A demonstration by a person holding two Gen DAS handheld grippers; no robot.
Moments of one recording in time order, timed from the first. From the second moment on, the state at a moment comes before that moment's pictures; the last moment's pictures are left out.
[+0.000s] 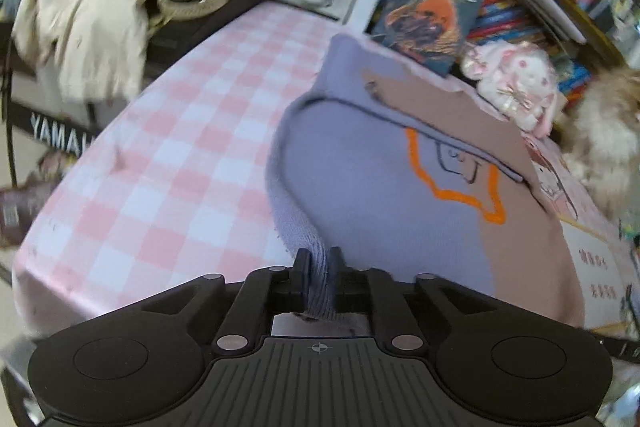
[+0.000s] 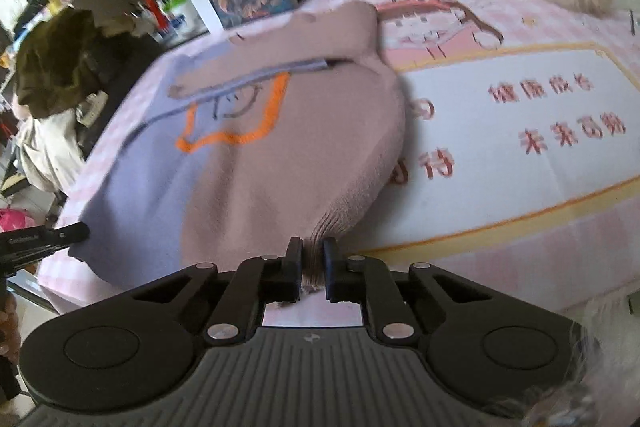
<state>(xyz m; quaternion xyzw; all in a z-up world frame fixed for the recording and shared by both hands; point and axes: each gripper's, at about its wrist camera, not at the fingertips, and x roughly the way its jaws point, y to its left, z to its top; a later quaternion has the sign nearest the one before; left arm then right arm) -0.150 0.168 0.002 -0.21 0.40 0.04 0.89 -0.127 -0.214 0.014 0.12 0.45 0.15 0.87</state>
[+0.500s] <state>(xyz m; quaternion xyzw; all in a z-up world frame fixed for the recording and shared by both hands) -0.146 0.186 -0.014 -0.27 0.42 0.03 0.87 -0.113 -0.223 -0.005 0.18 0.49 0.11 0.85</state>
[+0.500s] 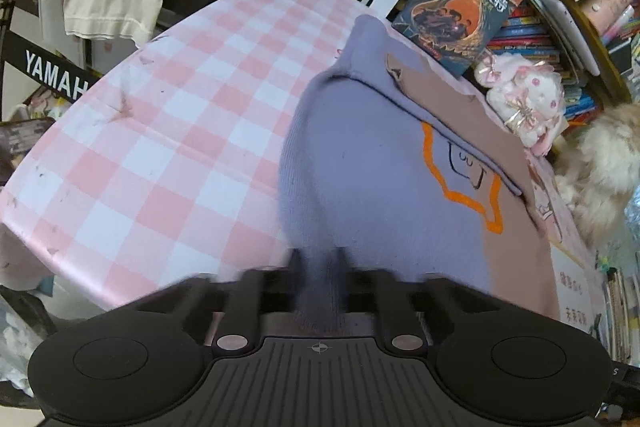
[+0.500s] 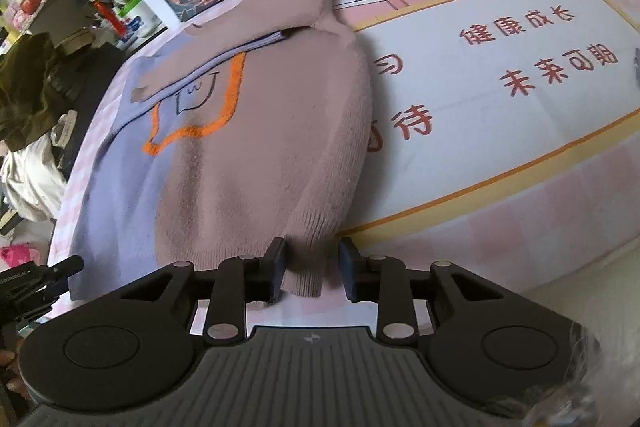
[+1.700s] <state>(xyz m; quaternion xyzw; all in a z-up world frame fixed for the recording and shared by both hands) -0.141 0.195 -0.025 -0.34 0.43 0.00 0.84 -0.106 -0.248 -0.012 0.25 0.50 0.10 0.83</state>
